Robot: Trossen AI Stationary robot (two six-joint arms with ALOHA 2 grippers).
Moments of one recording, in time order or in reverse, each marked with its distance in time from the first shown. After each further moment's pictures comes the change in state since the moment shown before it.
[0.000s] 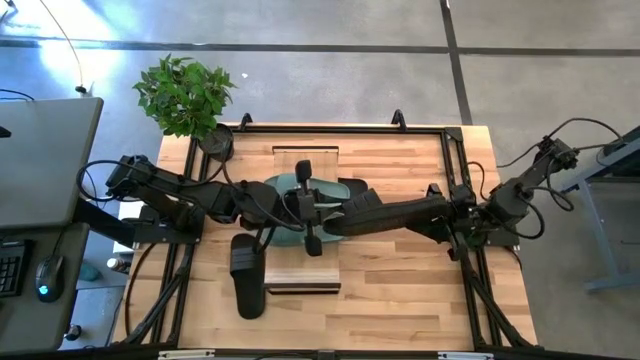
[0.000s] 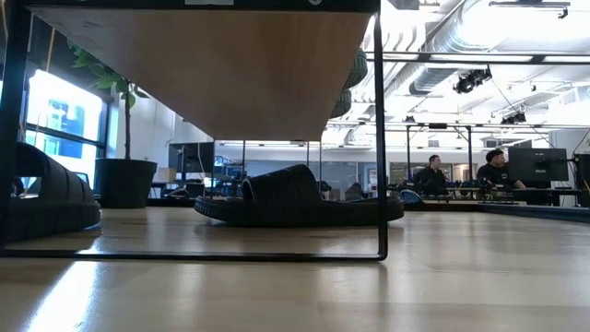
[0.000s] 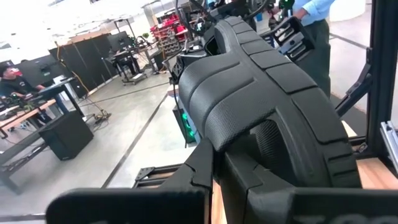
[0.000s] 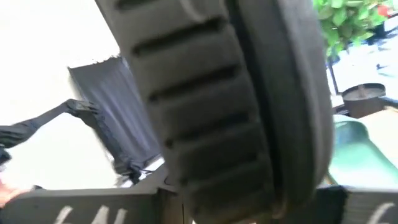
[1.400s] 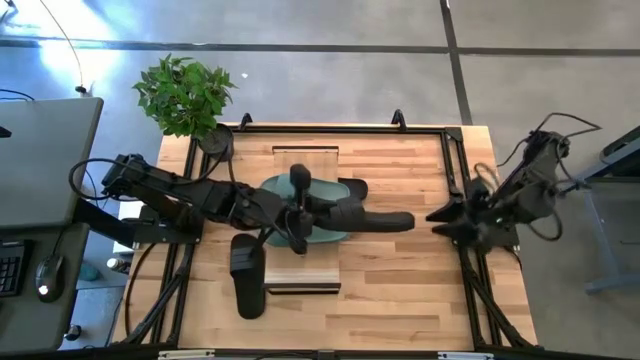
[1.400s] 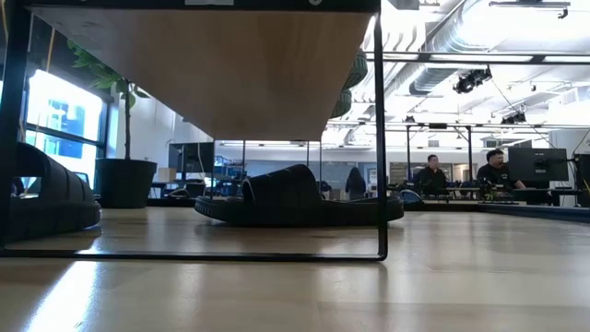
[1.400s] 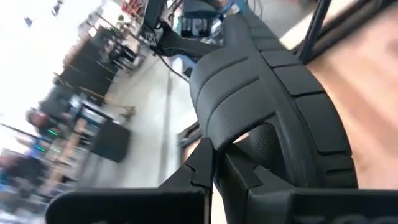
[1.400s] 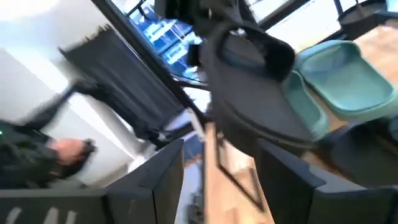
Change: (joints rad) left arm -0.012 -0.024 0.002 -0.302 -0.049 0.367; right arm 0.166 -0.100 0.160 -0.505 0.111 0.385
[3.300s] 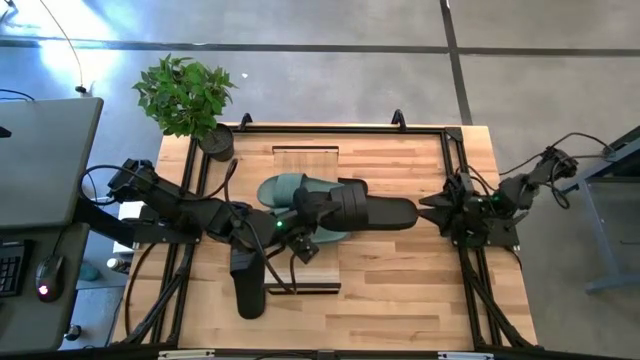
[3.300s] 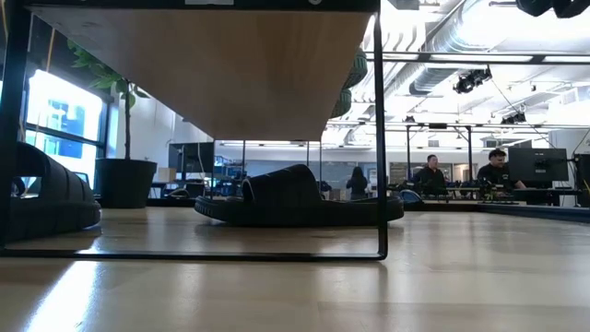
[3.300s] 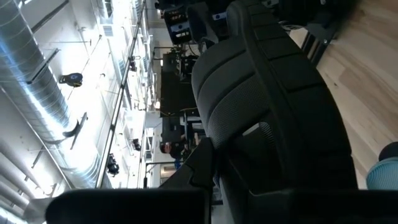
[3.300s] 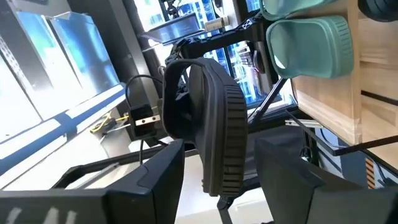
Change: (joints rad) left arm -0.099 0.072 -0.001 0.268 -0.301 0.793; right arm -0.281 -0.194 -0.342 0.361 -0.131 1.049
